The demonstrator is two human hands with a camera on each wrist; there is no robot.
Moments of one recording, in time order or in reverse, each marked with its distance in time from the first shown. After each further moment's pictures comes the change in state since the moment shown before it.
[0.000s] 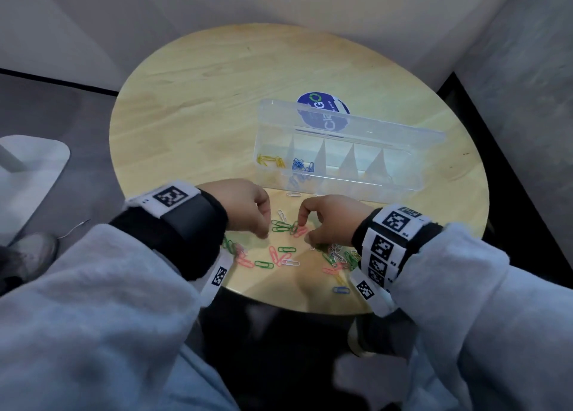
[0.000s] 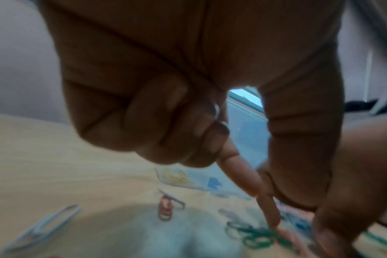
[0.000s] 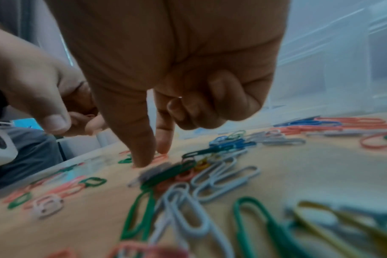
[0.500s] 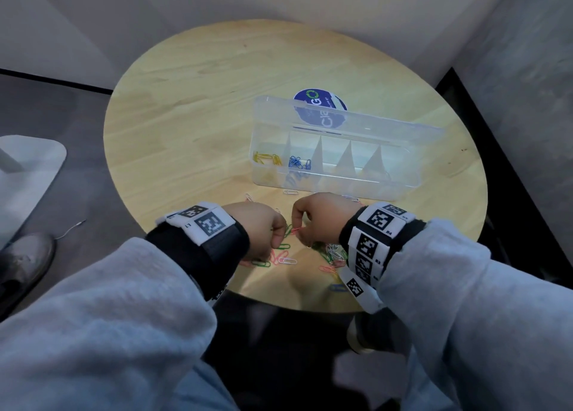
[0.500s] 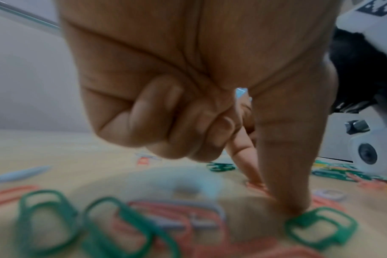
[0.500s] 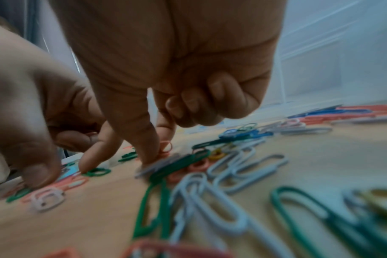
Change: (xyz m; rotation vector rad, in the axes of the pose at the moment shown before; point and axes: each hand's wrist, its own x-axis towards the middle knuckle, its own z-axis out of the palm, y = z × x) left_hand 0.006 0.014 0.034 0.183 -0.107 0.061; right_hand 0.003 -0.012 0.002 -0.087 -0.029 -0.016
